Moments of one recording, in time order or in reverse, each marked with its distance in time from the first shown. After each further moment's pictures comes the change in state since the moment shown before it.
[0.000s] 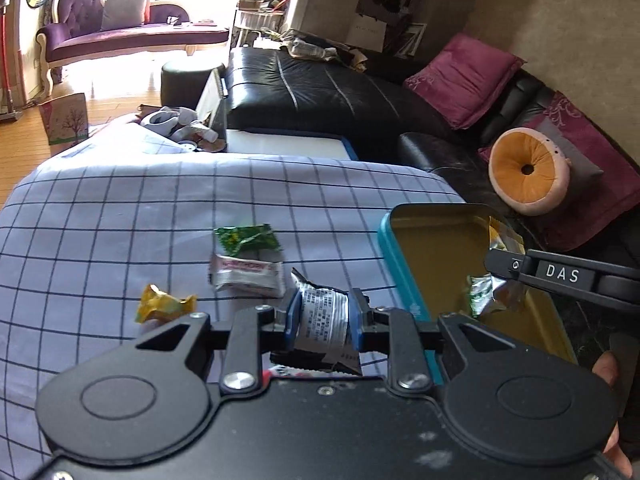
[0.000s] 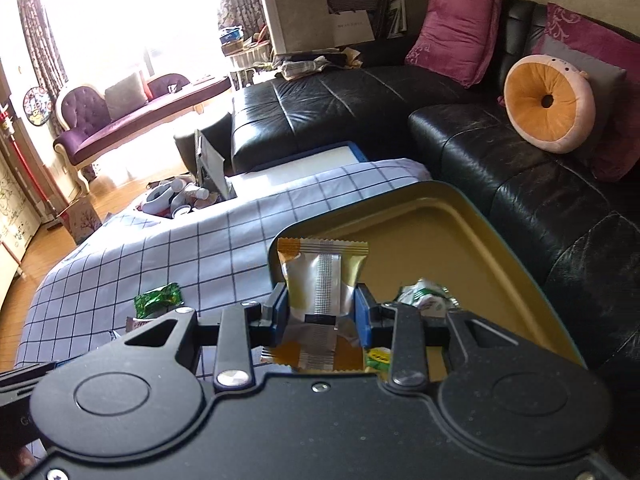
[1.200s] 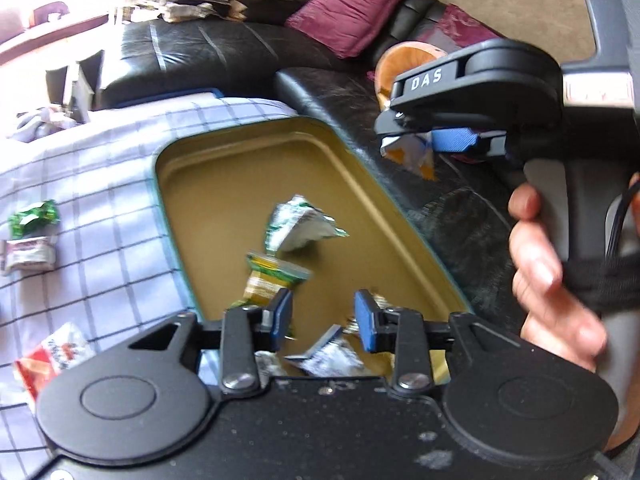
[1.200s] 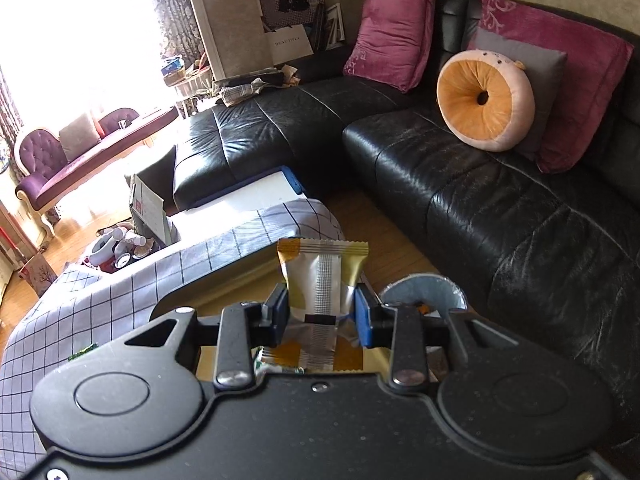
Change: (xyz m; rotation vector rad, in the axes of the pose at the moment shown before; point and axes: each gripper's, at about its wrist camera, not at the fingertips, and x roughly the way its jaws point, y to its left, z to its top) left arm 0.041 -0.154 -0.039 0.208 0.162 -0.183; right arm 0.009 -0.089 0.040 0.089 -0.023 -0.063
